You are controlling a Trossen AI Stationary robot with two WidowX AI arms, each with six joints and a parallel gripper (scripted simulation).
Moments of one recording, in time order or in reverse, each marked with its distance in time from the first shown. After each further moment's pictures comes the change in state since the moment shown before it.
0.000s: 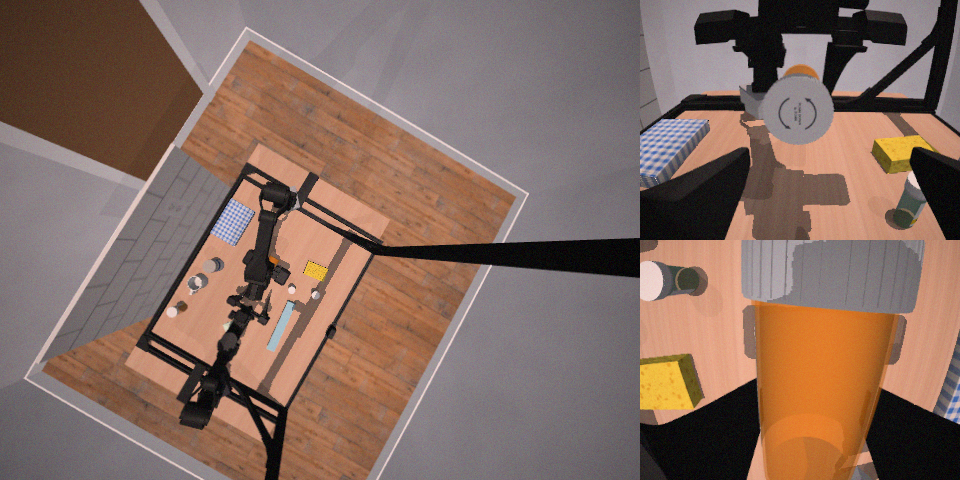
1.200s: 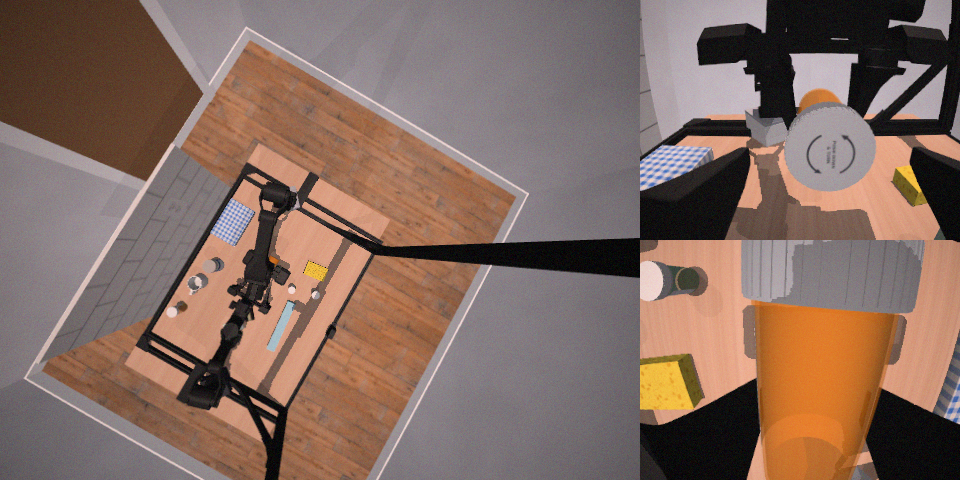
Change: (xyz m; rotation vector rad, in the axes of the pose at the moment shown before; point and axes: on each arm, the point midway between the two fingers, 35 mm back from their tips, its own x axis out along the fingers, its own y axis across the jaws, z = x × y) left arm 0.038 0.020 0.007 0.022 -0.111 0.009; right arm 0.000 0.000 0.000 0.000 0.000 0.000
